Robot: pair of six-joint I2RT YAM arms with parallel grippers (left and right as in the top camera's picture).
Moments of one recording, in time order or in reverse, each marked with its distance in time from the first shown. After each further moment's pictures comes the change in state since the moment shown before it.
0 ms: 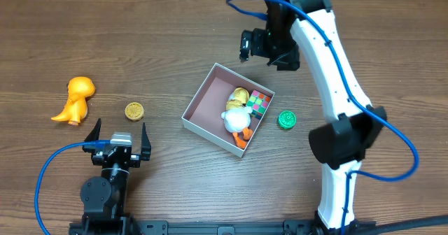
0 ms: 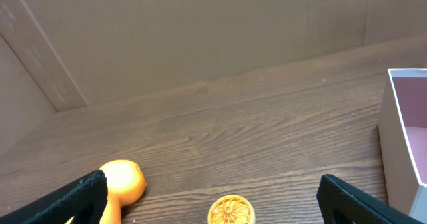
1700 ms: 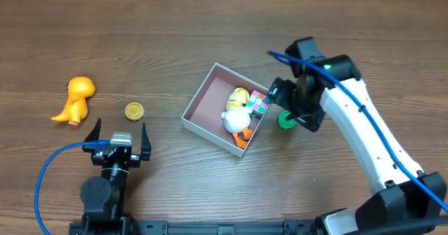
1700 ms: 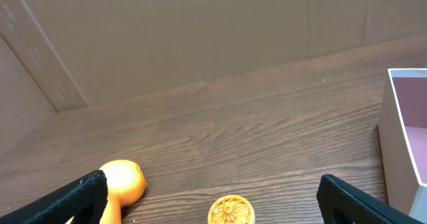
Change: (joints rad) left arm 0.000 0.000 0.000 0.000 0.000 0.000; right arm -0.011 -0.579 -0.983 0.388 0.098 0.385
